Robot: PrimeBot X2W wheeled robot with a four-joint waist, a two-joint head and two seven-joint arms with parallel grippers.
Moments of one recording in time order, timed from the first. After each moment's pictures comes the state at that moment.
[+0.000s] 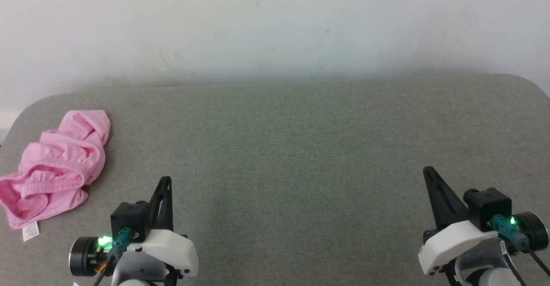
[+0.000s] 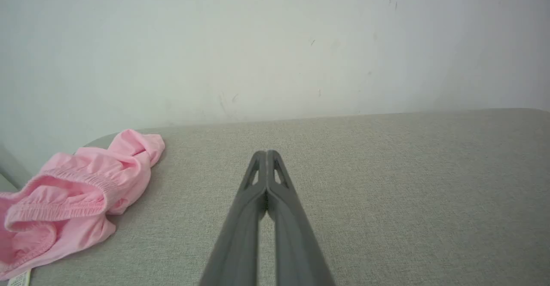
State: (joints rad) left arm 0.01 0.05 0.00 0.00 -0.01 0.01 0.00; right arm 0.01 -0.05 0.00 0.01 0.01 0.13 0.00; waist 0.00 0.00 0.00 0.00
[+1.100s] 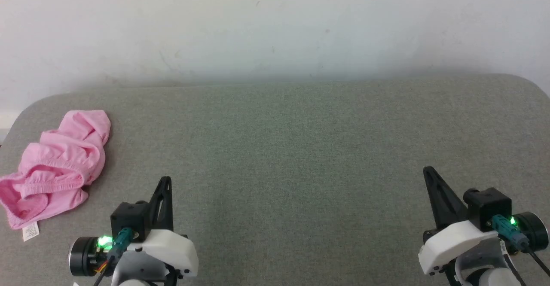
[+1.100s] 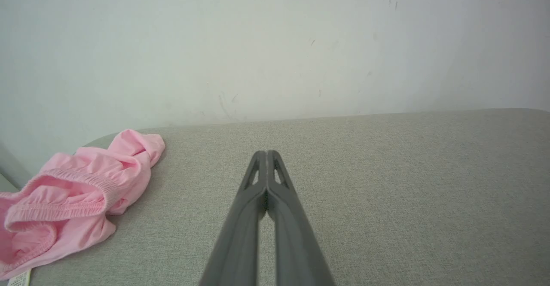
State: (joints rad) left arm 0.01 0.05 0.00 0.00 -0.01 0.01 0.00; right arm 0.01 -0.05 0.00 0.01 0.01 0.13 0.00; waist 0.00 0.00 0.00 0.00
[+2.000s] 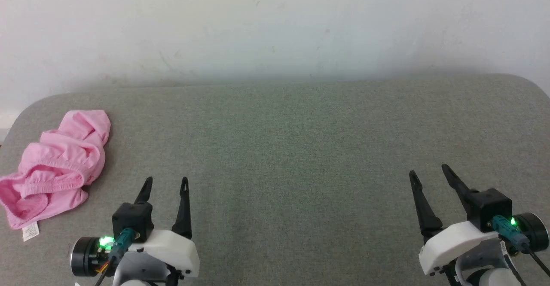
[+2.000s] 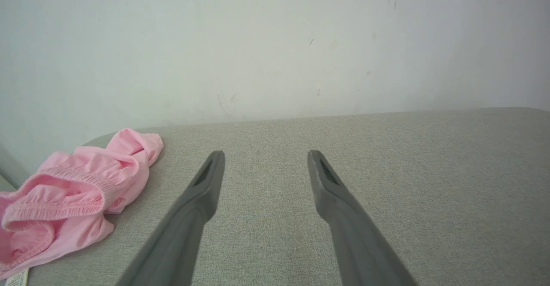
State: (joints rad) left arm 0.01 0.05 -0.01 0.01 -0.01 0.01 0.00; right arm 0.02 -0.05 0.00 0.01 0.01 0.13 0.00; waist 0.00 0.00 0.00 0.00
